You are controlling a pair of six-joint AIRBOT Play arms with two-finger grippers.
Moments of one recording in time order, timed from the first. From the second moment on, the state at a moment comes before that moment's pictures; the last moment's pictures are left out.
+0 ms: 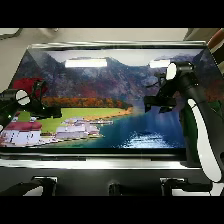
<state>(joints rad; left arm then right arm) -0.06 -1.24 1.13 1.51 -1.25 -1.65 0.17 -1.55 1.61 -1.47 1.66 1.77</state>
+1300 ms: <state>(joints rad) 0.30 -1.47 1.33 1.30 -0.78 -1.80 0.17 -1.55 1.61 -1.46 1.28 1.77</state>
